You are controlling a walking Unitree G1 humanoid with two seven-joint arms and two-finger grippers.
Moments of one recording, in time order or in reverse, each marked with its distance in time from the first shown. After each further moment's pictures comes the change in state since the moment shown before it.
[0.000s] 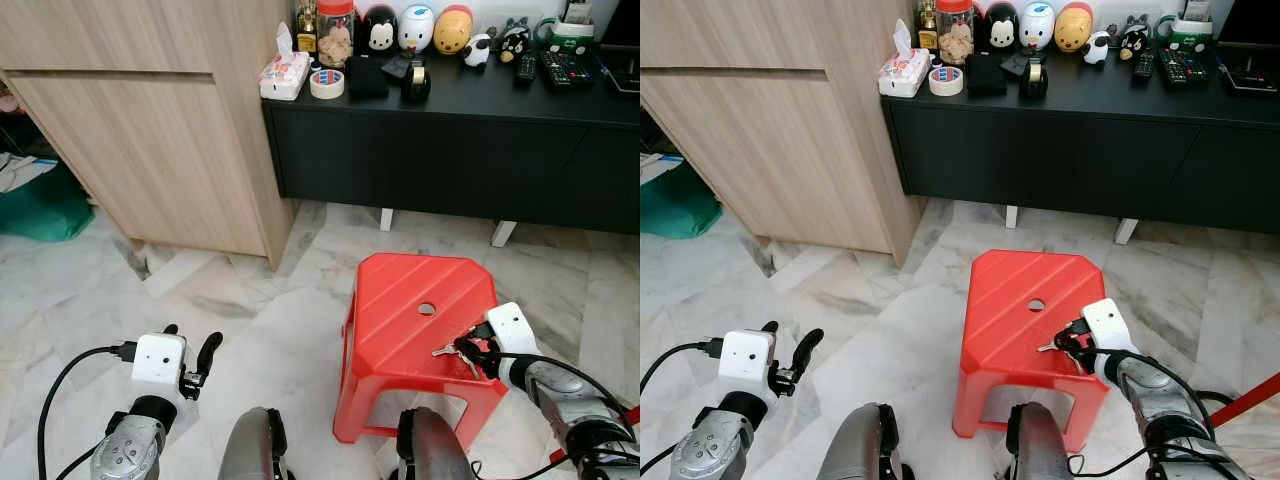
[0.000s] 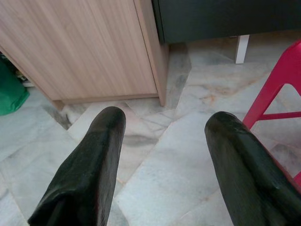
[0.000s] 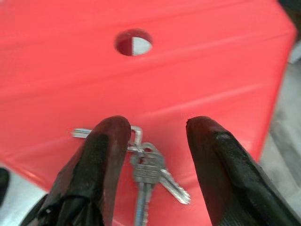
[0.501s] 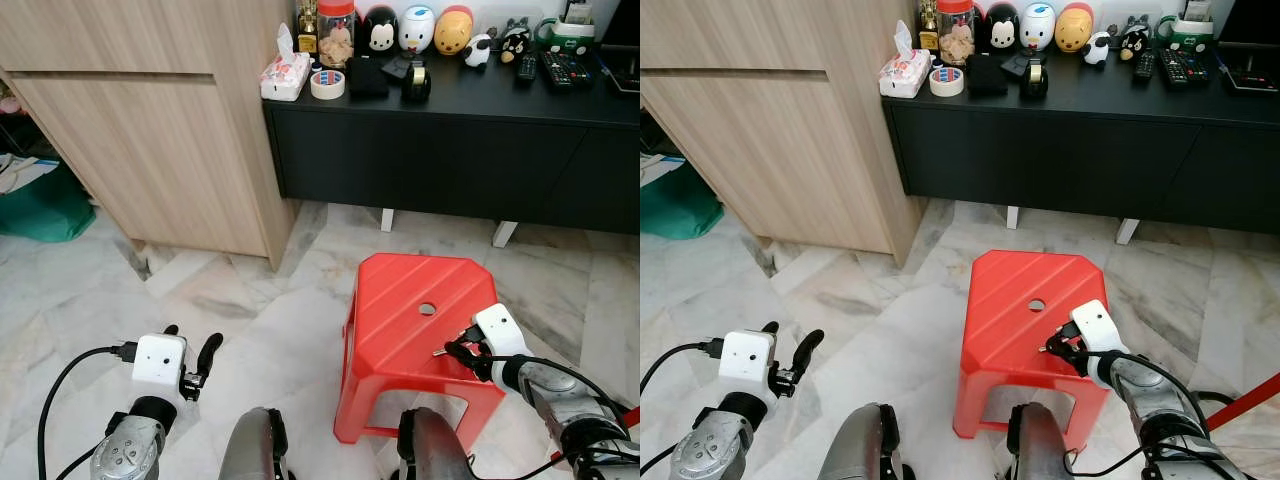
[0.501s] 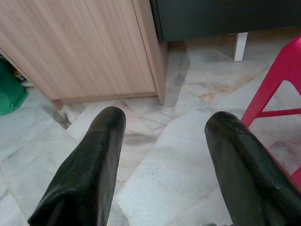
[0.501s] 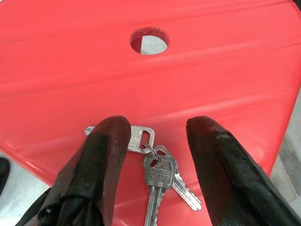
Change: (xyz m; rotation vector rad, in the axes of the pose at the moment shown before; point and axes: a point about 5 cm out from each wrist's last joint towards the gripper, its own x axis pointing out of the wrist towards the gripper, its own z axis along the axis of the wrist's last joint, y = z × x) left arm -0.001 -0.002 -0.001 0.004 0.005 -0.012; right arm 0.002 0.003 0.001 -0.049 0.020 -0.002
